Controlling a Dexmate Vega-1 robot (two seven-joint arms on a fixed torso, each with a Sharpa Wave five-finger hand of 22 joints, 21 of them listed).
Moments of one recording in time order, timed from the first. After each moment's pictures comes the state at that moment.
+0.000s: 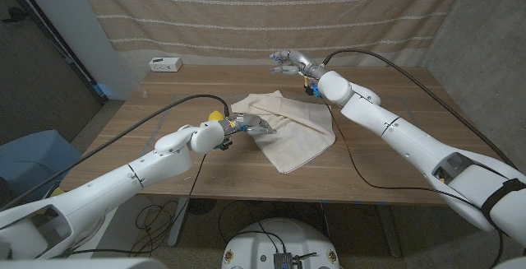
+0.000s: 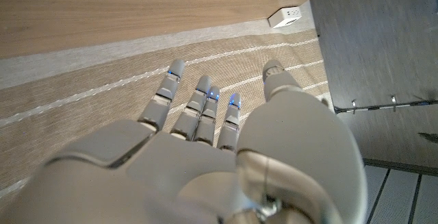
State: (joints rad) left arm 0.75 0.84 0.75 -1.87 0.48 0.18 -0.25; left_hand 0.14 0.09 0.55 0.02 0.19 0.43 0.01 0.18 0.18 0.45 -0.03 0.20 0.19 0.29 -0.01 0.19 0.17 -0.01 0.19 0.53 0.18; right arm -0.48 -0.52 -0.73 -1.55 -0.14 -0.17 -0.06; right_hand 0.87 0.07 0.23 -0.09 0.24 0.39 -0.06 0.22 0.19 0.37 0.03 0.25 0.23 0.39 -0.05 0.25 0.46 0.38 0.12 0.38 0.19
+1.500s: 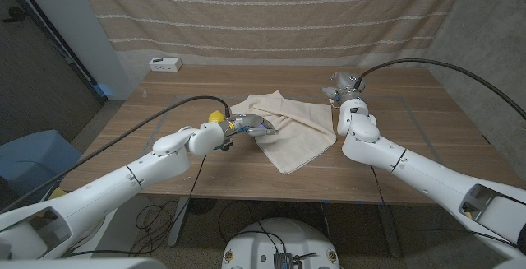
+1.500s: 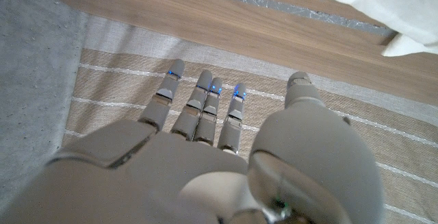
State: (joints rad) left arm 0.76 0.83 0.73 -1.84 0.47 0.09 -0.21; left_hand 0.14 0.09 0.56 0.01 0.19 0.44 0.01 0.19 0.18 0.45 -0.01 0.21 0.20 0.29 0.01 0.19 0.17 -0.01 0.19 0.51 0.19; right arm -0.60 -0.64 -0.88 -1.78 -0.60 -0.98 -0.18; right_hand 0.71 0.02 0.13 -0.04 0.28 0.54 -0.08 0.22 0.19 0.45 0.02 0.31 0.27 0.43 -0.05 0.29 0.51 0.37 0.13 0.36 0.19
